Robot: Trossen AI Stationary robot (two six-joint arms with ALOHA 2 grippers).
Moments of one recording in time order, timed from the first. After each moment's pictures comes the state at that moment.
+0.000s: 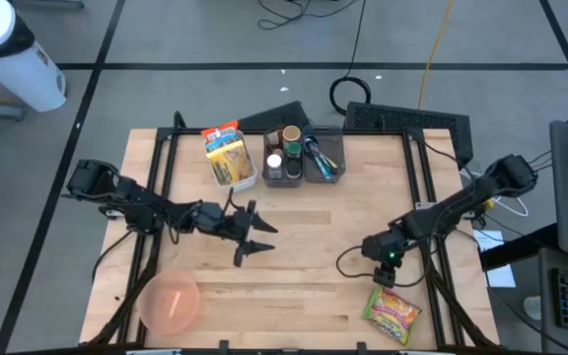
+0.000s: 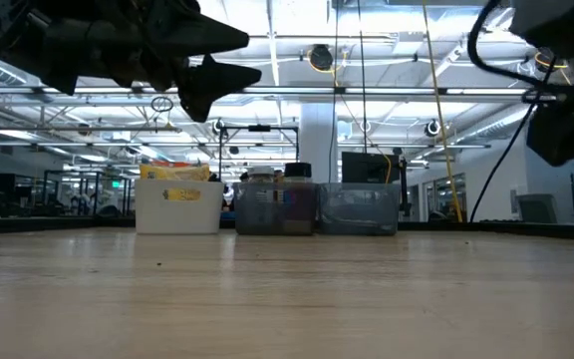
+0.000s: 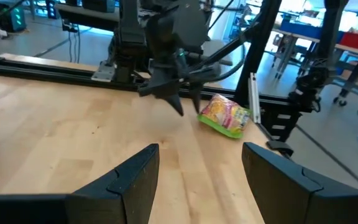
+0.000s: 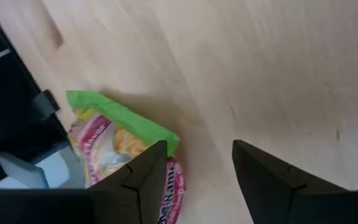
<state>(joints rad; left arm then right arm) -0.18 1.49 0.48 0.92 0.04 -0.19 0.42 1.24 0.52 -0.43 -0.47 0.97</state>
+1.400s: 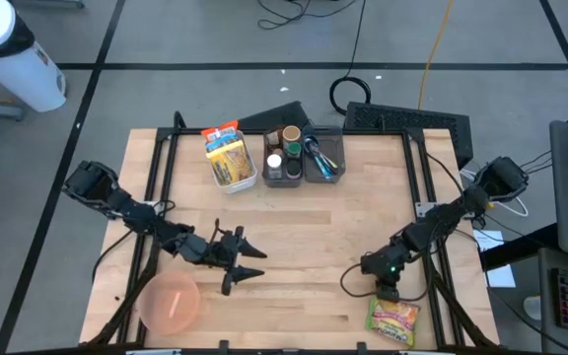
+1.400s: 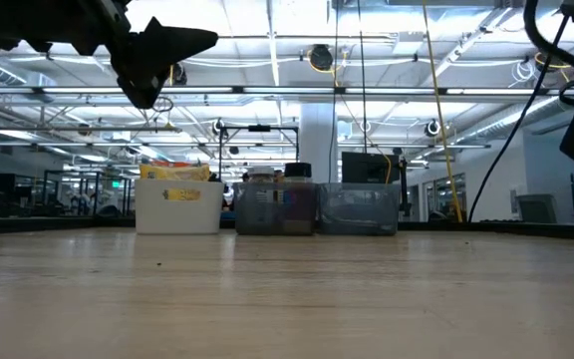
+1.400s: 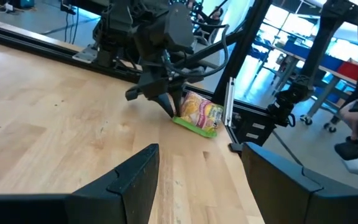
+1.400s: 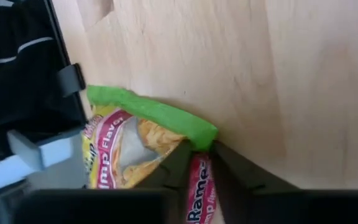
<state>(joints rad) -0.51 1.49 0.48 0.92 -0.33 -0.39 0.57 1.37 0.42 -0.01 -0.47 1.00</state>
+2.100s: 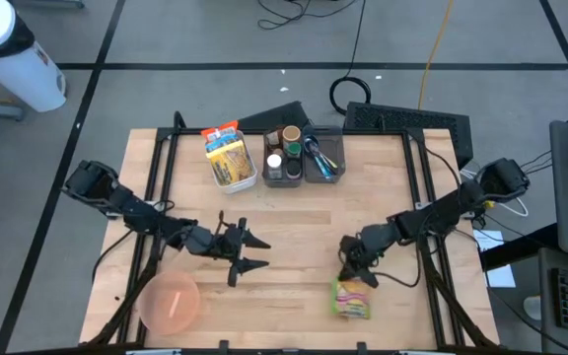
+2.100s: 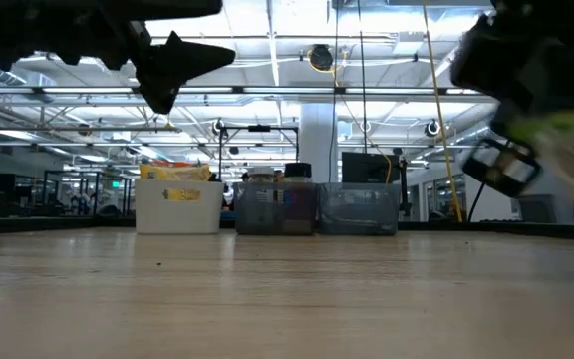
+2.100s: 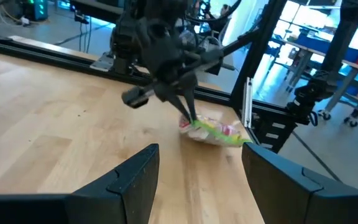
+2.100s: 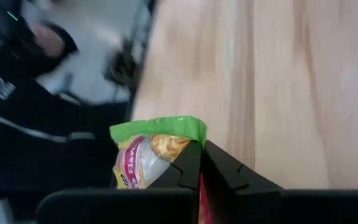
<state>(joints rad) -0.43 1.49 0.48 0.91 -0.29 -0.32 0.35 1.37 0.42 0.41 -0.34 0.69</state>
